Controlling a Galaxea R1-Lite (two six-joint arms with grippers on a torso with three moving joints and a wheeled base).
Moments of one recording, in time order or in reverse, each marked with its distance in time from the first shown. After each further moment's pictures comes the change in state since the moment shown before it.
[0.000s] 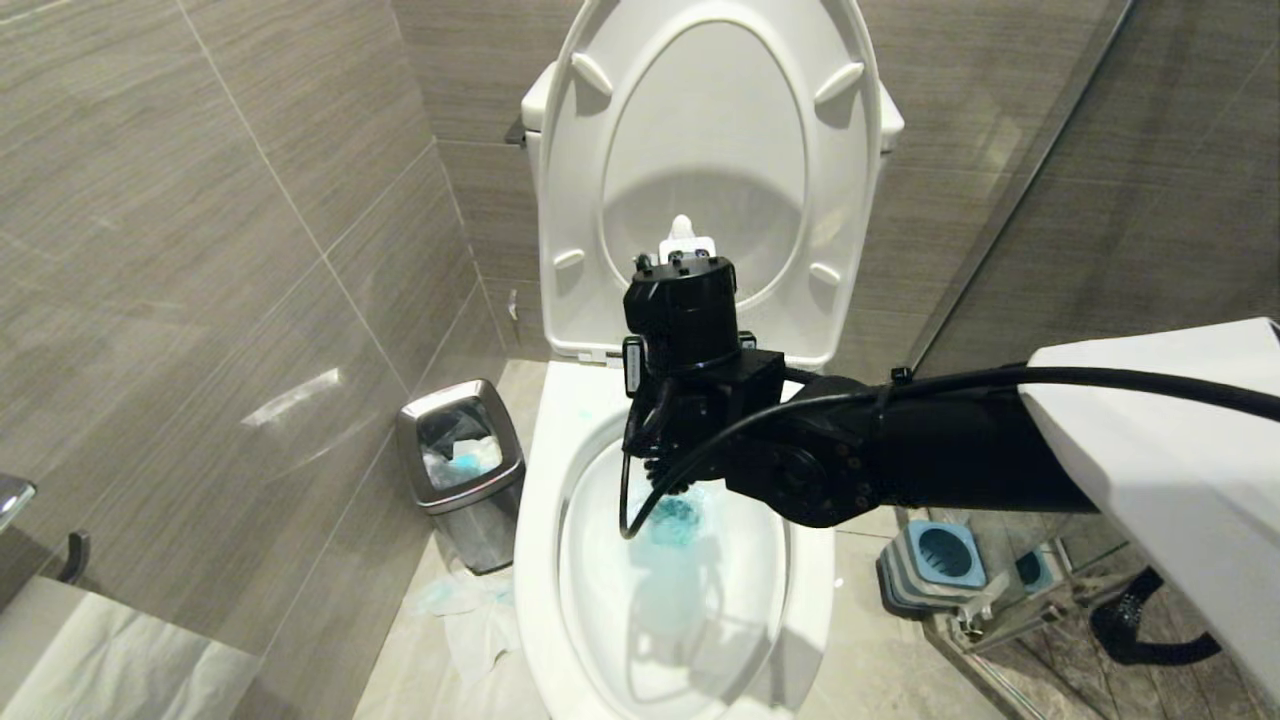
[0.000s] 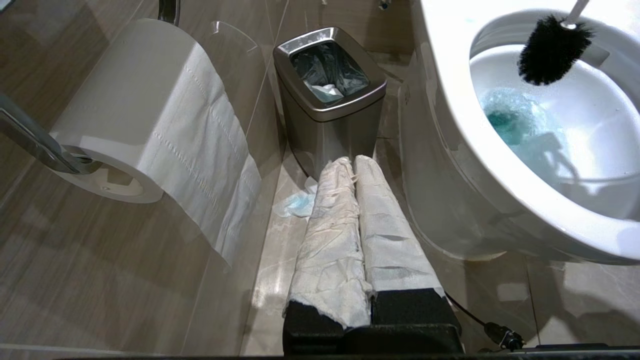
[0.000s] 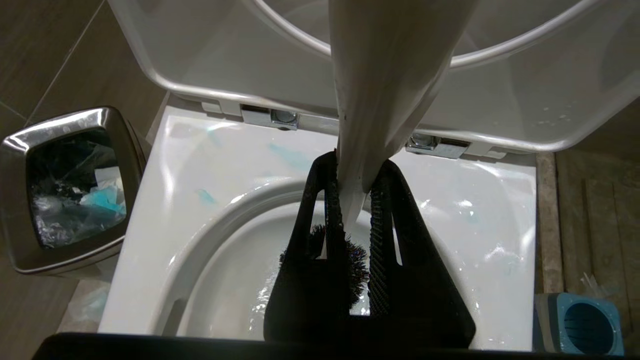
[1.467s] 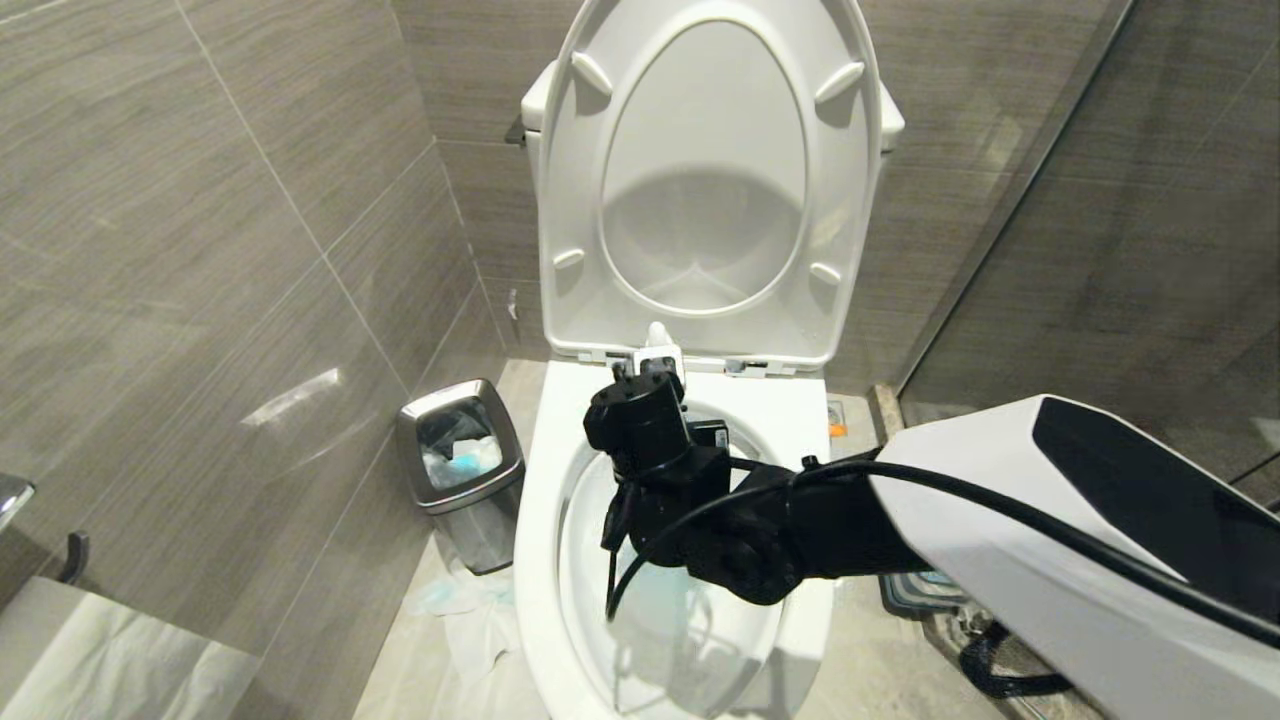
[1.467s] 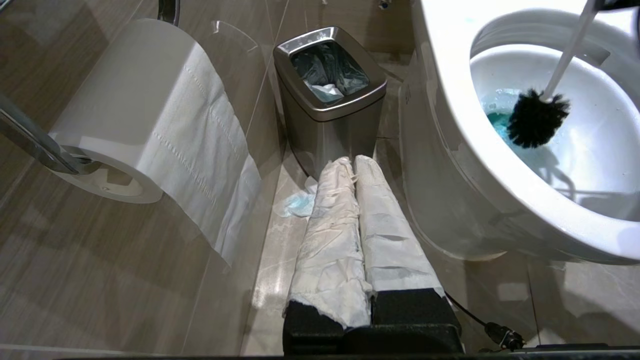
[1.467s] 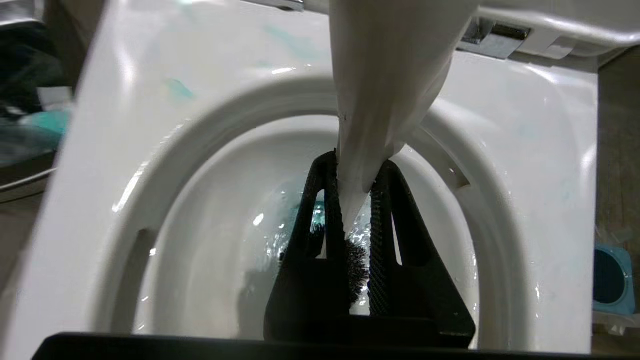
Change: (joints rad) left arm 0.000 0.000 0.000 0.000 0.000 0.001; right arm 0.035 0.122 0.096 -0.051 -0.049 0.076
